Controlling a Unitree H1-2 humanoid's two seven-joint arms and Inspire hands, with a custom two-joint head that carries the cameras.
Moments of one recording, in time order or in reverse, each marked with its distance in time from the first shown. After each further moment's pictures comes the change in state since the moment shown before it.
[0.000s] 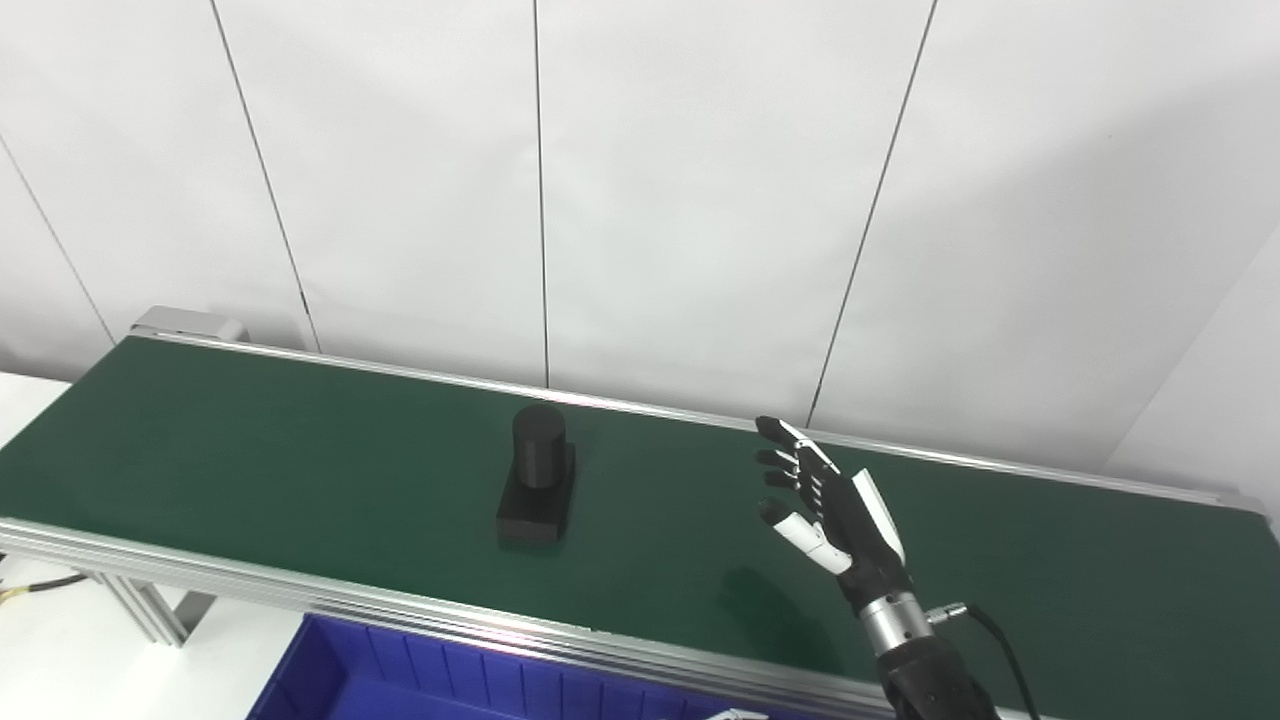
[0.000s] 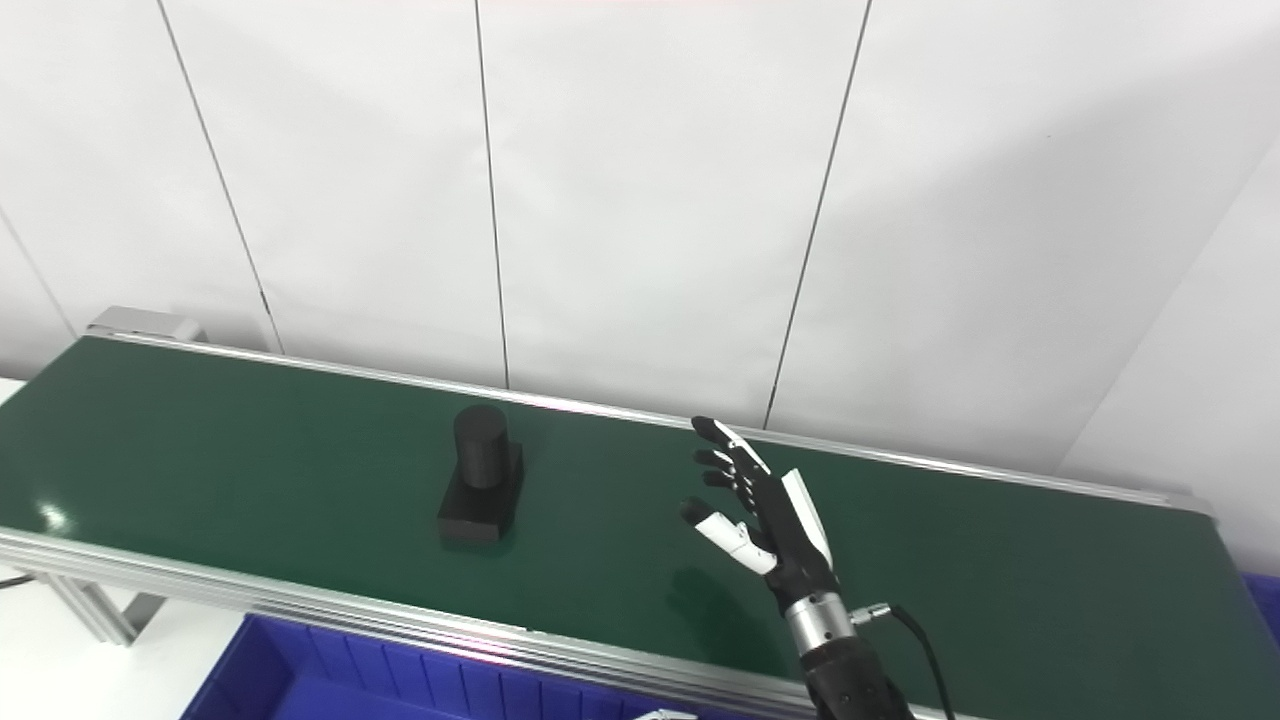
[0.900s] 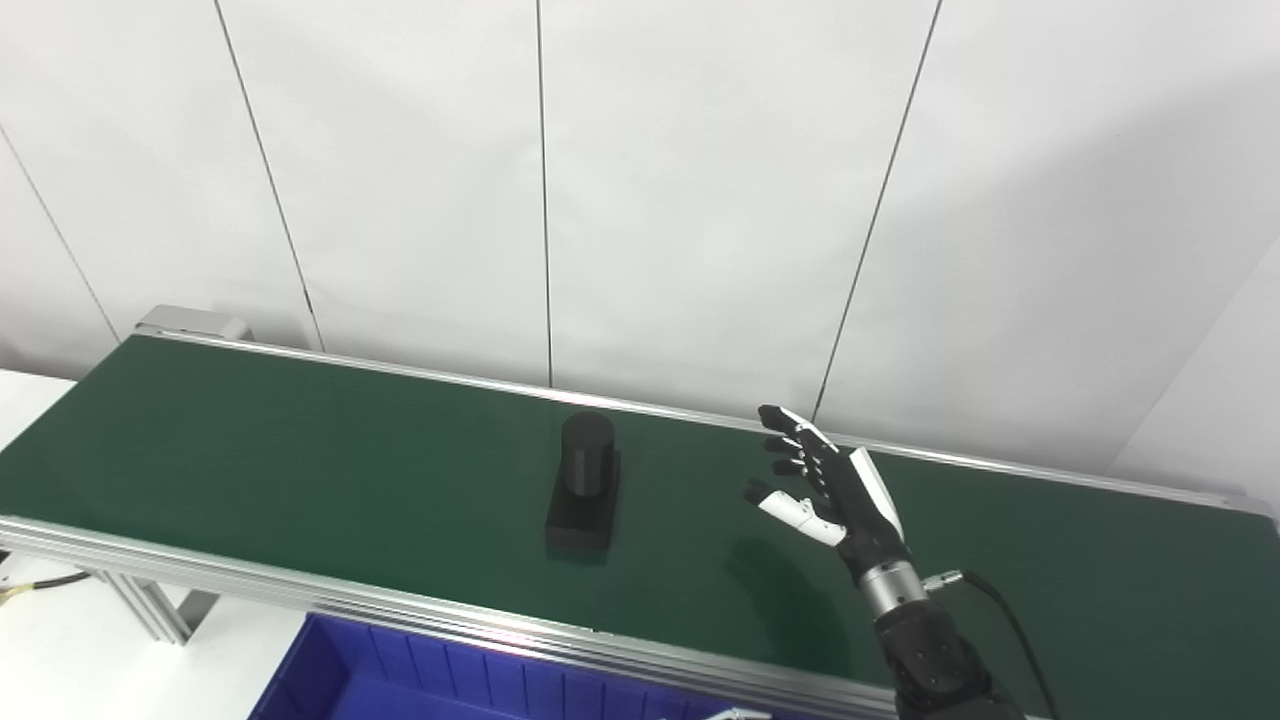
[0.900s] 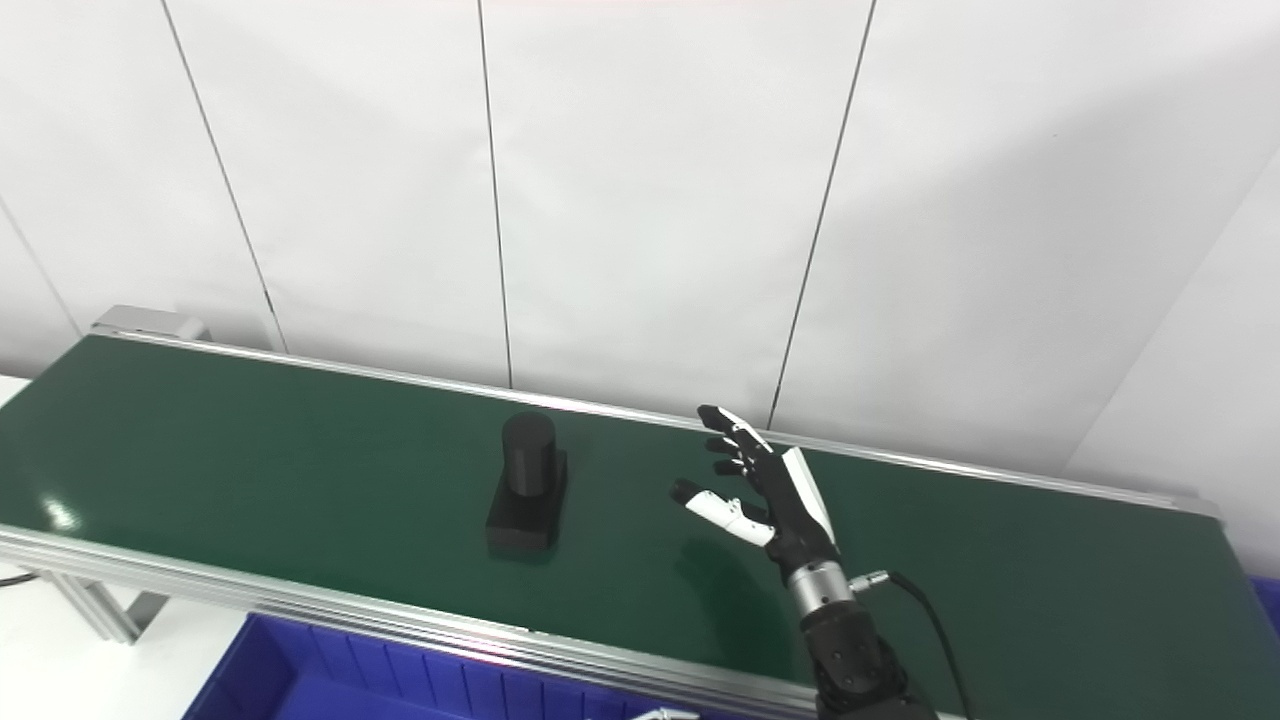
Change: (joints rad) left arm 0.037 0.022 0.036 -0.086 0.000 -0.001 -0.037; right arm -0.116 0.001 0.046 0.159 -0.028 0.000 -0.087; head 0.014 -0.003
